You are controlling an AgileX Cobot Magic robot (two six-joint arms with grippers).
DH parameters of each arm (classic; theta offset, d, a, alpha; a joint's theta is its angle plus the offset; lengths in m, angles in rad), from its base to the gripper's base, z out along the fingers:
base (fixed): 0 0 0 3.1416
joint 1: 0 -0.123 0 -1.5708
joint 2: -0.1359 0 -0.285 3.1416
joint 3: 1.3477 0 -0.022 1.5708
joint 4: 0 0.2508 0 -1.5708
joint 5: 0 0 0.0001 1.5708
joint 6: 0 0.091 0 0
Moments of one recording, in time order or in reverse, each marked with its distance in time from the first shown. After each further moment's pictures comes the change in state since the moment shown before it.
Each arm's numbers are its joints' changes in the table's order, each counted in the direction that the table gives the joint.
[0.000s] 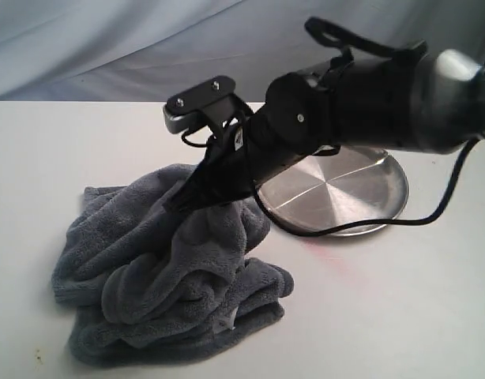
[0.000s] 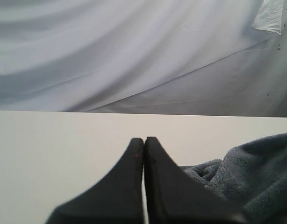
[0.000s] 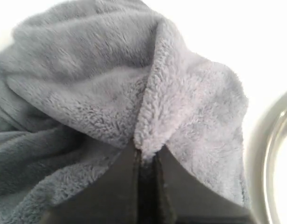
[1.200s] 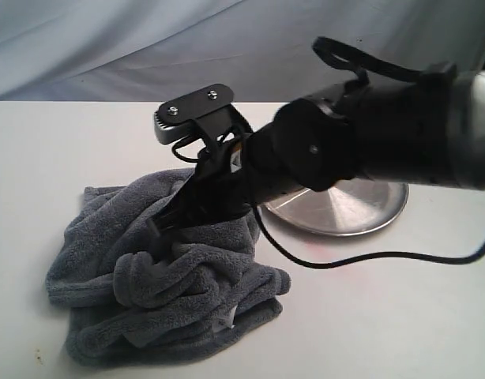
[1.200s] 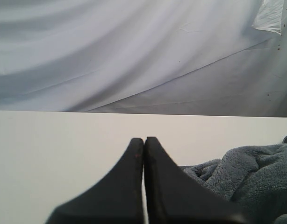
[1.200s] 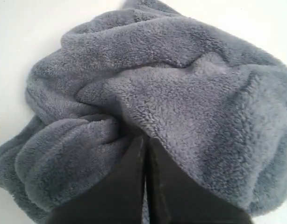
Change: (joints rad) left arm 0.000 0.000 0.000 0.000 0.000 0.000; right arm -0.057 0.069 0.126 0.052 -0.124 0.058
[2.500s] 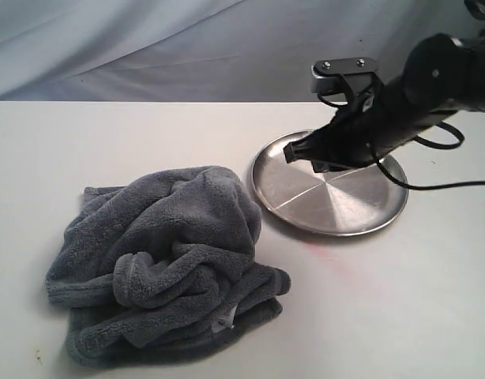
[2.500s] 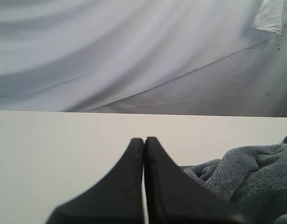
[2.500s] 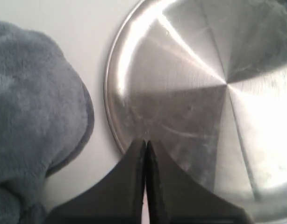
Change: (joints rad) left arm 0.000 0.000 0.000 0.000 0.000 0.000; right arm 0.423 -0.022 -0.016 0.060 0.154 -0.061
